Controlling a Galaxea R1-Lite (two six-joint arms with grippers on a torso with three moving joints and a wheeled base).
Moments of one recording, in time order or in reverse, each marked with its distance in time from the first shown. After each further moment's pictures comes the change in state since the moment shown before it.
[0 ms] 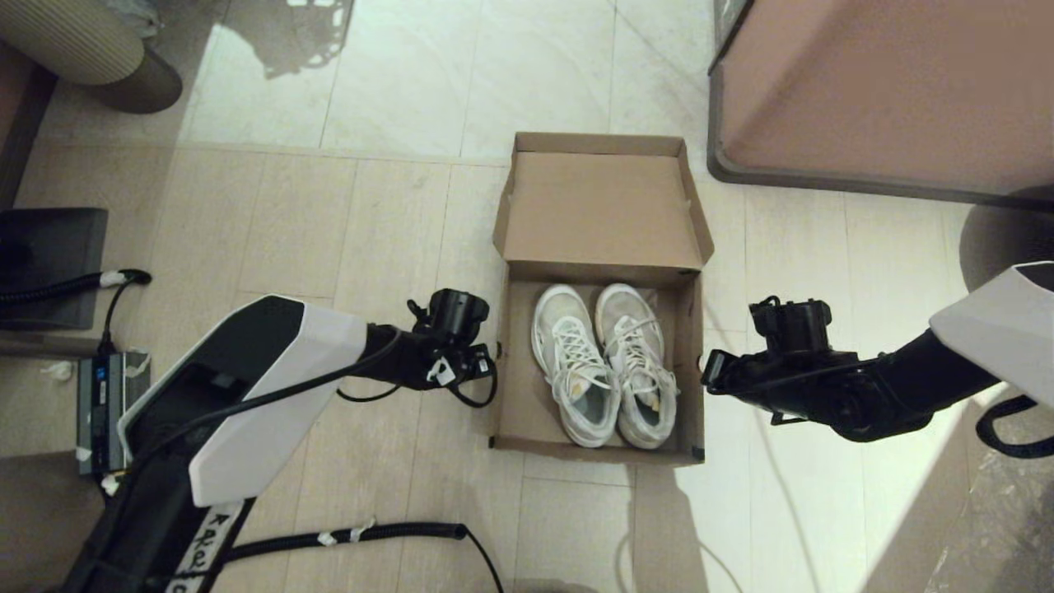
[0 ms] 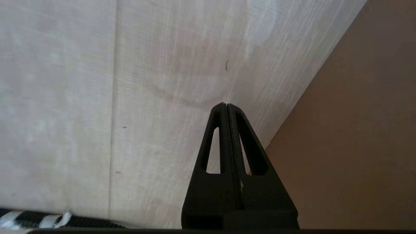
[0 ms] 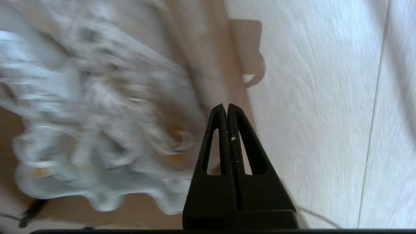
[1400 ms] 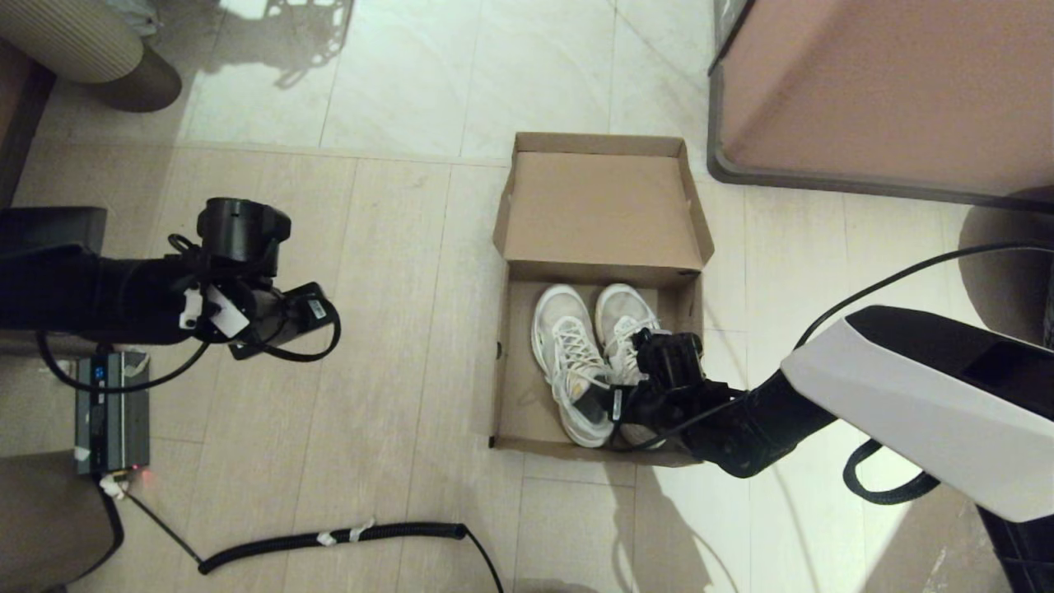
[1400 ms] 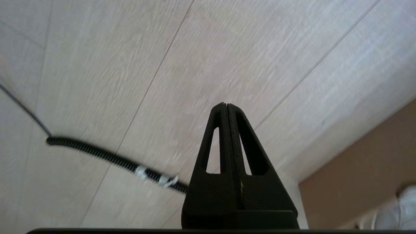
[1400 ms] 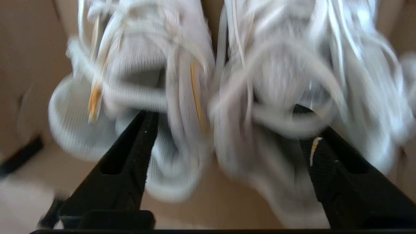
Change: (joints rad) left arm 0.293 -0.630 0.526 0.000 0.009 -0.011; right arm 0.281 0.213 -0.160 -0.054 -0.211 -0.173
